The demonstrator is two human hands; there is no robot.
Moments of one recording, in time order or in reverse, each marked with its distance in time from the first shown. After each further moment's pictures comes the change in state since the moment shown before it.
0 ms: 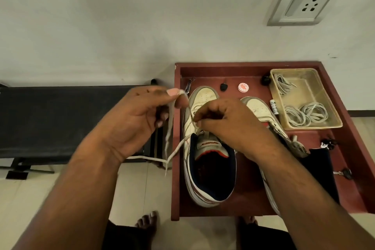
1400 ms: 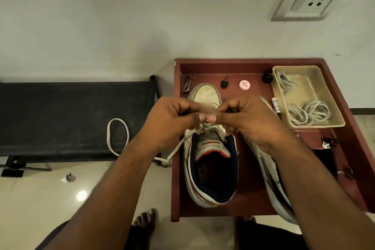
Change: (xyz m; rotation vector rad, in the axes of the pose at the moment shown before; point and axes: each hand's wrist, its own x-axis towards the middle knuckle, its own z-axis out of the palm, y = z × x) left_hand 0.030 -0.046 0.024 0.430 0.075 0.083; right_hand 0.010 0.026 -0.016 0.249 0.034 0.091
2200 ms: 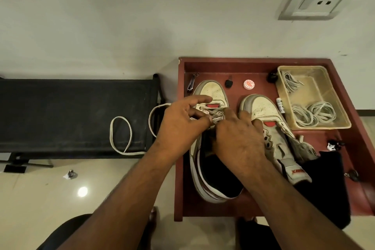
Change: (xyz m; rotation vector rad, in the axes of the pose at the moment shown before) left_hand 0.000 -0.008 0.024 -0.089 0.146 -0.078; right_hand -0.008 0.011 0.051 -1.255 0.104 0.063
